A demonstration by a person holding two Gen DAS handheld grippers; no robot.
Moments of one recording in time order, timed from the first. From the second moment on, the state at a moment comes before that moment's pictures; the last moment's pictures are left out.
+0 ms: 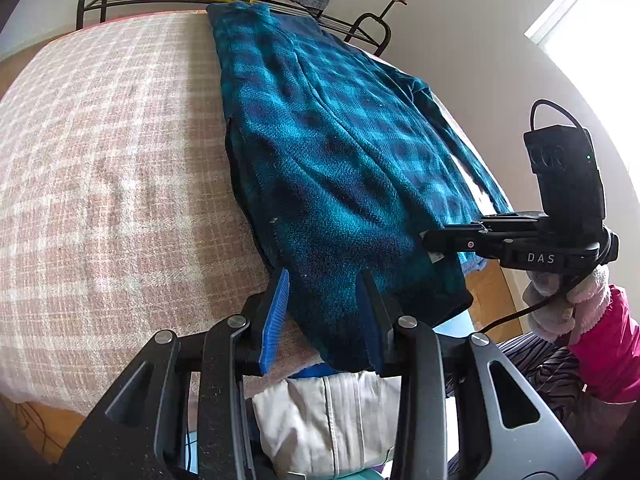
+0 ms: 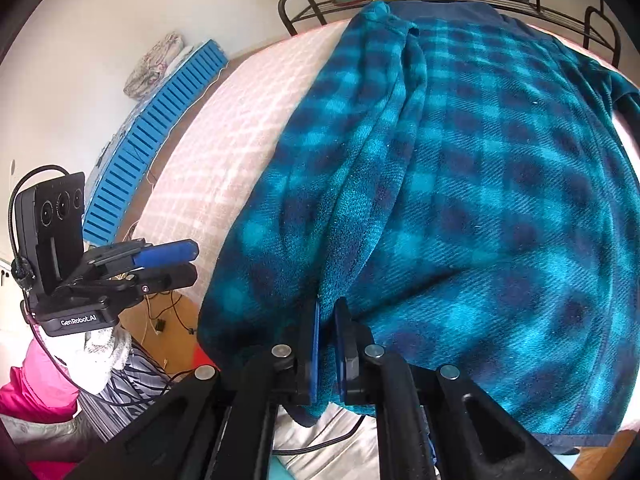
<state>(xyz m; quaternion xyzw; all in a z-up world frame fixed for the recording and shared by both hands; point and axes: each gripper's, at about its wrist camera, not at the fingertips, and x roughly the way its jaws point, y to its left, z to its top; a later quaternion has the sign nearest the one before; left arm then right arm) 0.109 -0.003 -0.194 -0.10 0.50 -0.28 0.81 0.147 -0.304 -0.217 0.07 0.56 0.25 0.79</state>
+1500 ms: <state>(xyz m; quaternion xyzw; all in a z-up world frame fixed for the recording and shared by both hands) 0.124 -0.086 -0.210 -0.05 0.52 -0.29 0.81 0.096 -0.507 -0.229 0.17 0.52 0.02 0.83</state>
